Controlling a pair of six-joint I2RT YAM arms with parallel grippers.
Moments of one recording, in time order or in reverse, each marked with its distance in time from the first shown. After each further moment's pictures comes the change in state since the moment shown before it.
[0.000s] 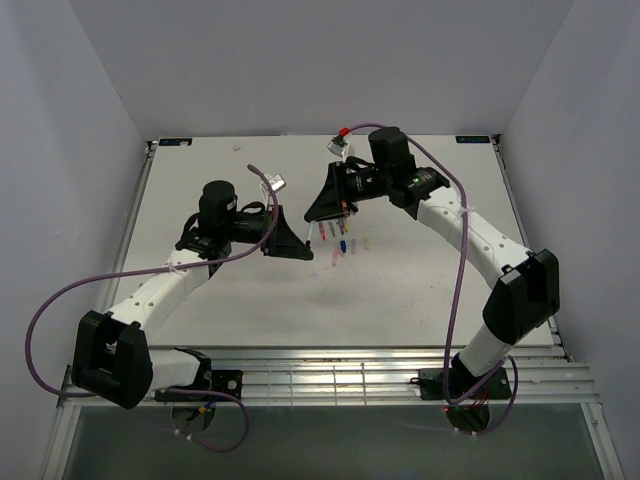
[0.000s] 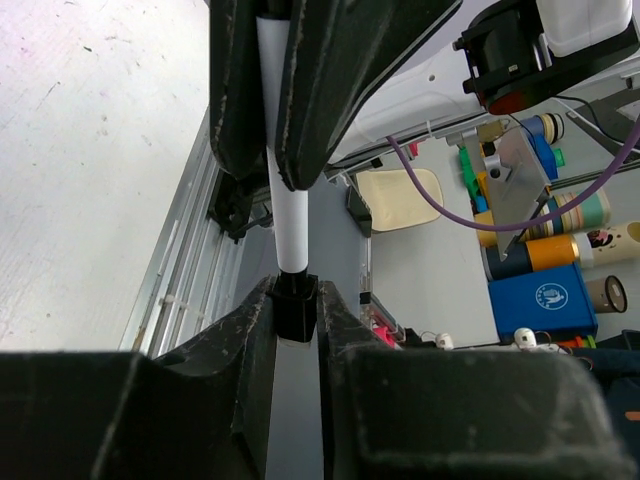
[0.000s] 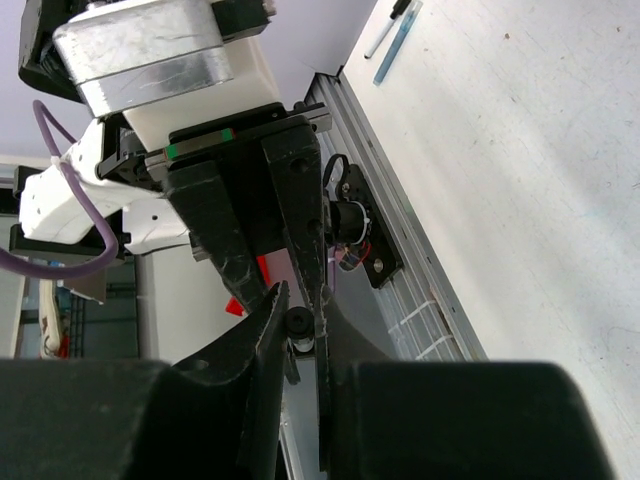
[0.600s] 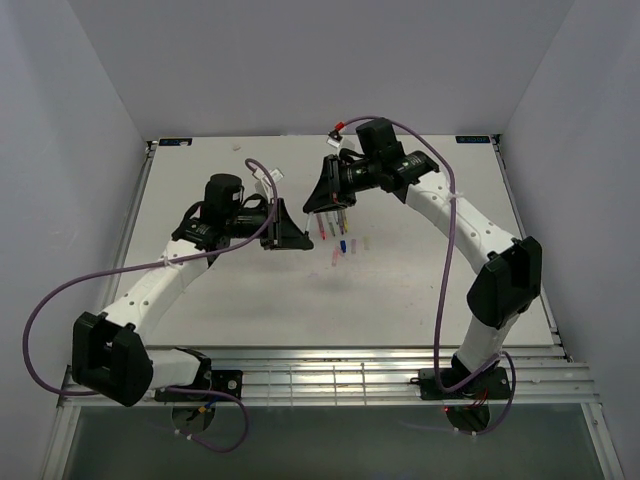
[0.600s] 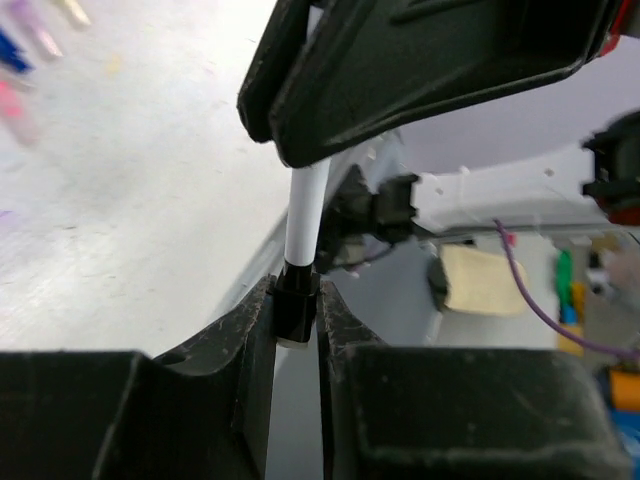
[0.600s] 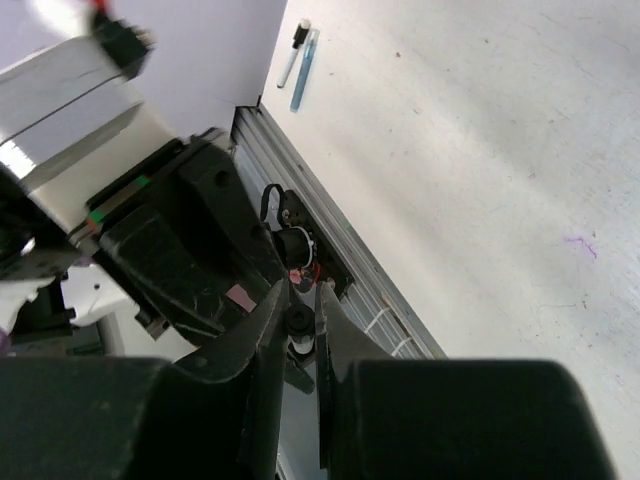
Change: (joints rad) left arm -0.012 0.021 0.137 -0.388 -0.298 0.156; right arm 0.006 0.105 0.180 -0.228 0.184 -0.072
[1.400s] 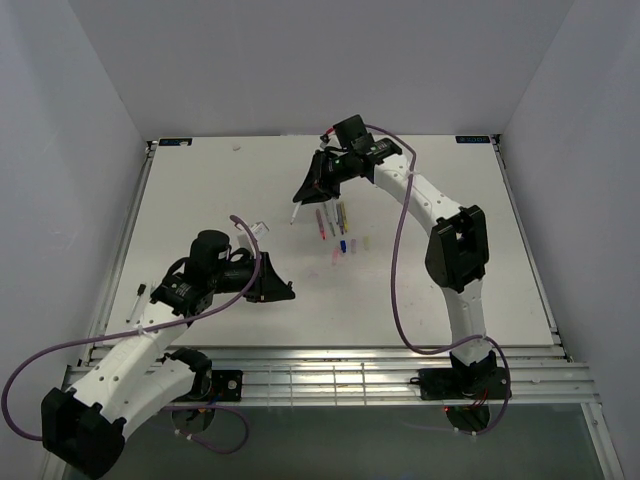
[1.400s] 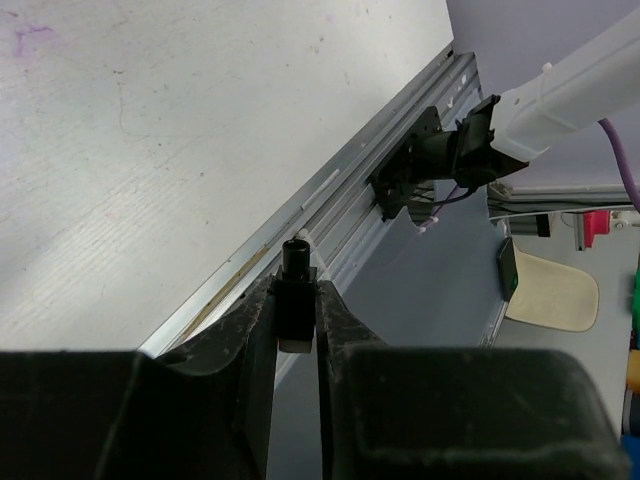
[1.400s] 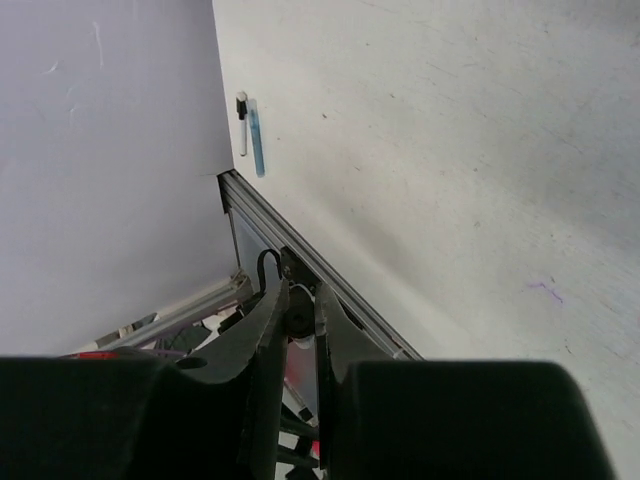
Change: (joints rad) left arm -0.078 -0.436 -0.358 -0.148 -0.241 0.077; right arm -0.030 0.399 0.338 -0.127 0.076 0.167
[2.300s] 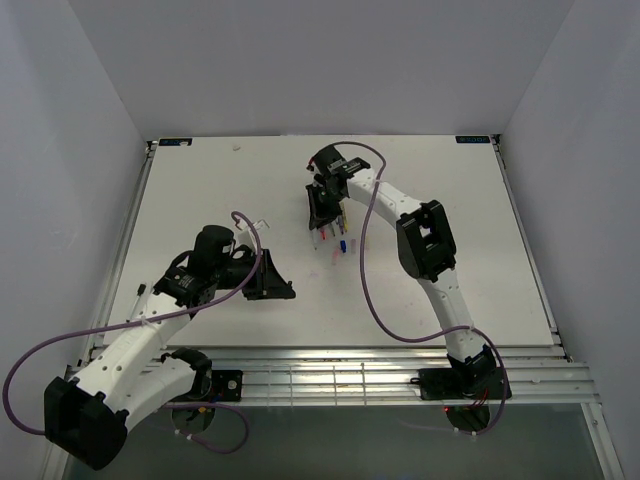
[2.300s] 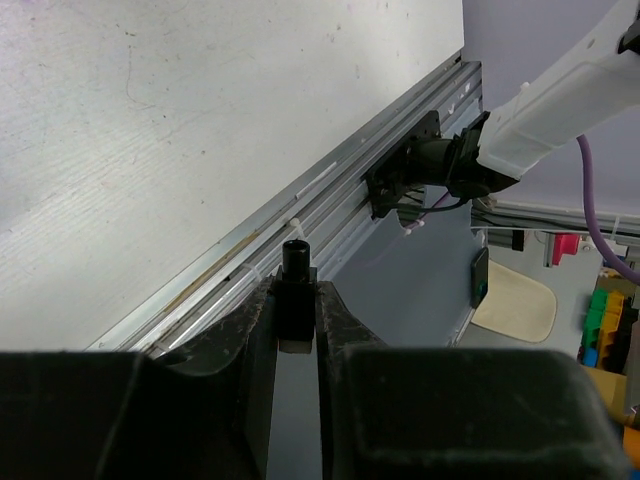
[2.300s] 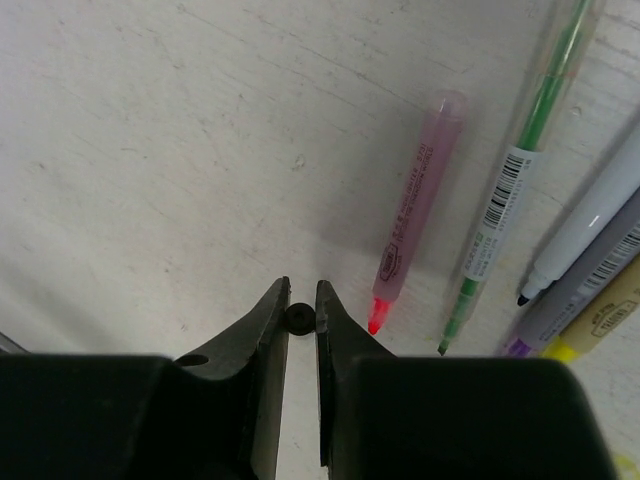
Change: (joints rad) left arm 0.000 0.067 0.060 -0.096 -0.031 -0.066; right arm 0.045 0.266 0.103 -0.103 0.383 -0.449
